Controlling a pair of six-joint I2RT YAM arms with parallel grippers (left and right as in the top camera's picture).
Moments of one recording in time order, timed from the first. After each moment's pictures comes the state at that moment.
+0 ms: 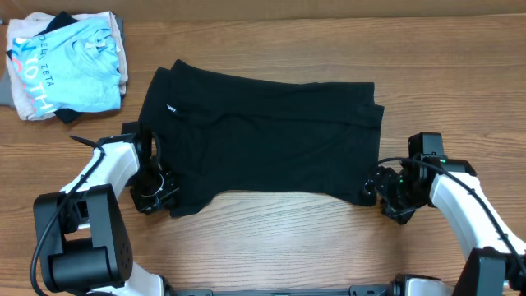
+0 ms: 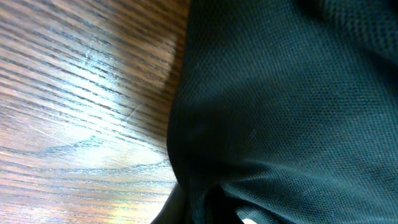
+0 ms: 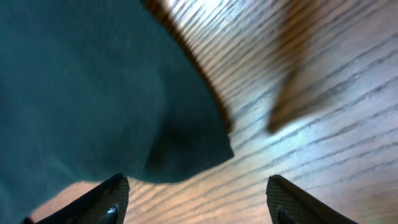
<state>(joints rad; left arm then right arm) 0.14 1.75 0.93 -0.95 0.14 -0.39 -0.10 1.44 0.75 -0.85 -0.31 0.62</state>
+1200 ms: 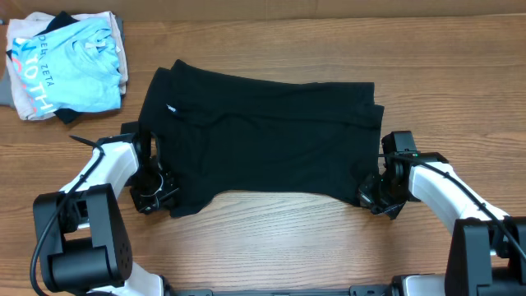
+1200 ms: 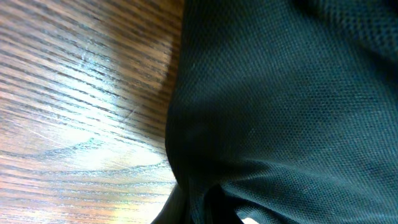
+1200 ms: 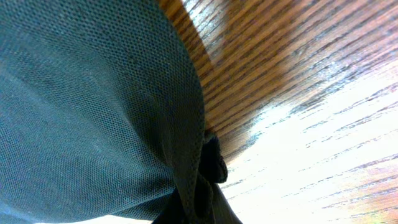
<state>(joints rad) 0.14 1.75 0.93 -0.96 0.15 -0.36 0.04 1.56 0.75 -0.78 -0.22 0.72</state>
